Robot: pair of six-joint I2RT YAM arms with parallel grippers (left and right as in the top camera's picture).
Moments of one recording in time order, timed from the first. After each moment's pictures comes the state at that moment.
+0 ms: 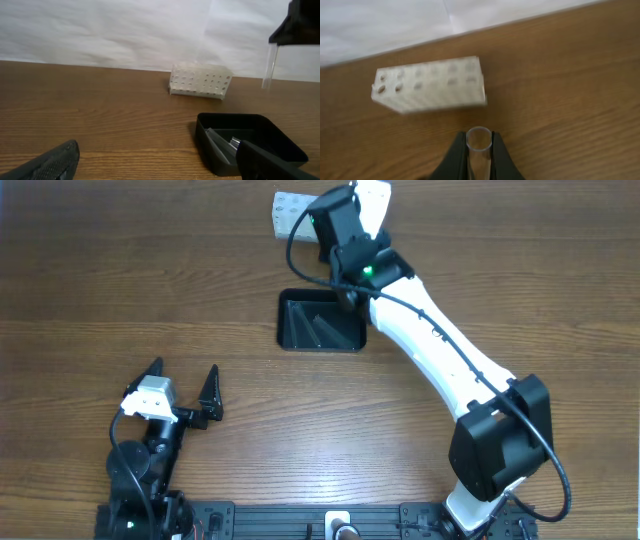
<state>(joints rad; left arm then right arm) -0.02 0.01 0.01 -0.06 0.15 -0.14 0.53 1.85 1.57 -0.49 0.51 0.59</state>
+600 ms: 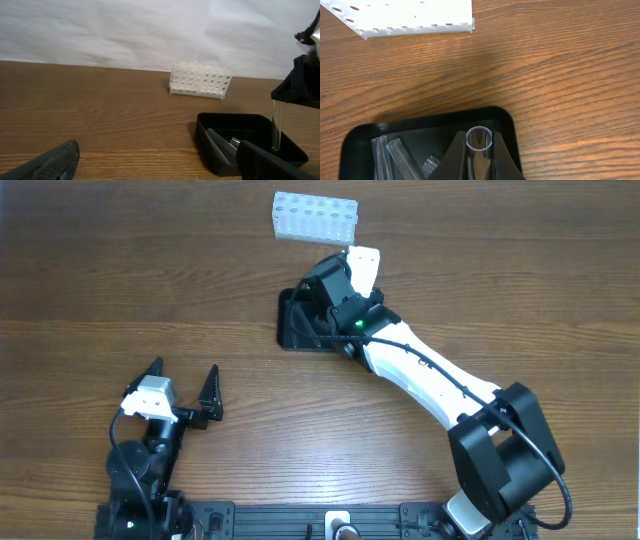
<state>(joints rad) -0.02 0.01 0.01 -0.06 0.15 -0.14 0.60 1.77 1.19 -0.33 0.50 0.63</state>
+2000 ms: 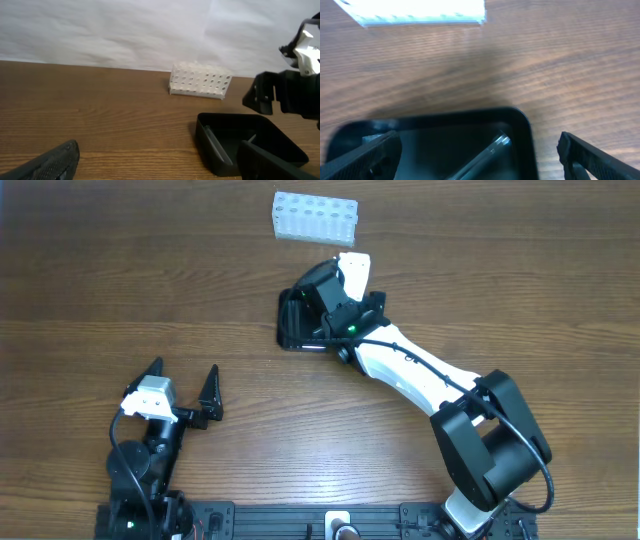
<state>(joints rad) -0.02 0.01 0.01 -0.06 0.15 -0.14 0.62 1.83 1.16 -0.19 0.50 0.57</state>
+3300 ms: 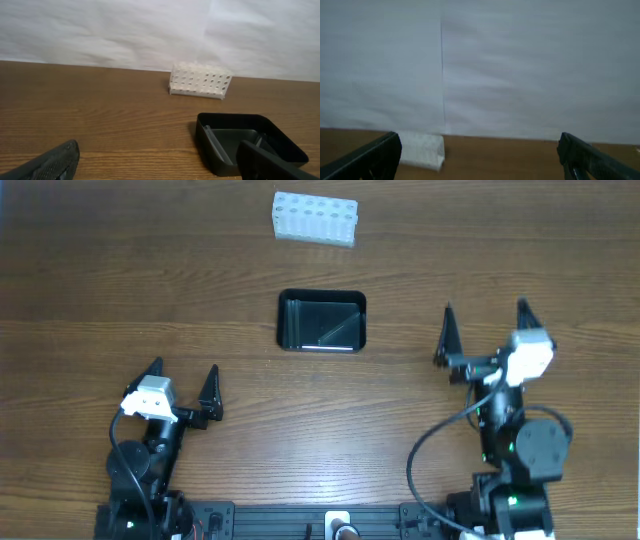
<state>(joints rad) -0.02 0.01 0.01 -0.06 0.15 -0.14 0.07 0.44 0.38 0.25 0.01 -0.01</state>
